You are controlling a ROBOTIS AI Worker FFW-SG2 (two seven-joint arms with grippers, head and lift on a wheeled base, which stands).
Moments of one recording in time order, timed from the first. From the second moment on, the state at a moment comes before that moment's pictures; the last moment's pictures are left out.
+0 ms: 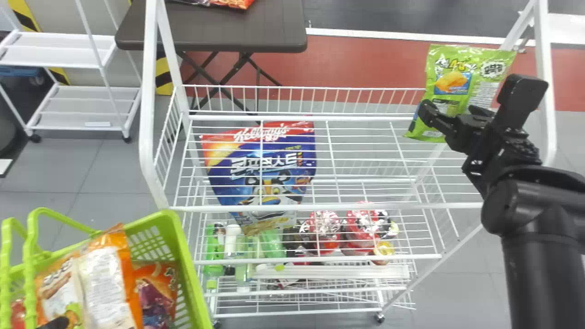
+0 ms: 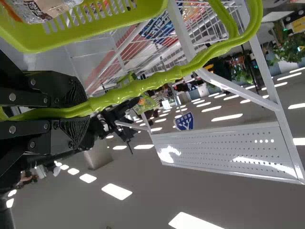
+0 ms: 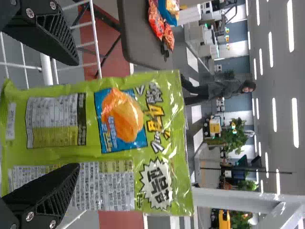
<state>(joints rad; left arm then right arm) 0.62 0.00 0.82 -2.08 0.52 1.23 -1.57 -0.19 -0.09 -0.25 -1.52 -0.06 0.43 0.17</state>
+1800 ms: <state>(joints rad) 0.61 0.00 0.82 -2.06 0.52 1.23 -1.57 0.24 -0.08 0.01 -2.22 -0.64 0.95 0.23</state>
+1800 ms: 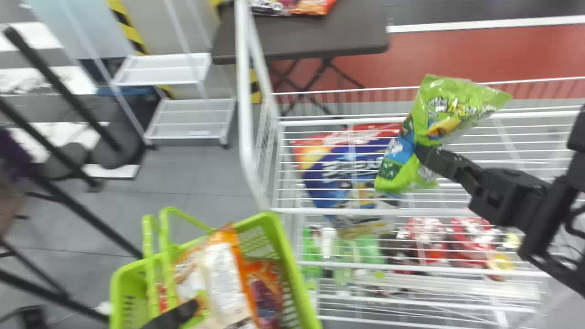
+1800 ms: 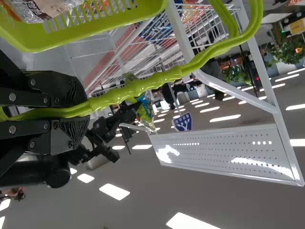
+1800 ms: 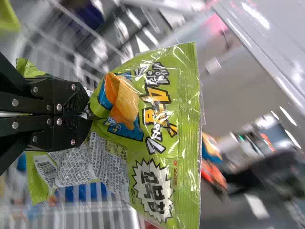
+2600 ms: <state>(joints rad) 0.61 0.00 0.81 -2.05 0.52 1.23 -1.57 0.07 -0.08 0.29 -1.93 -1.09 1.29 0.25</state>
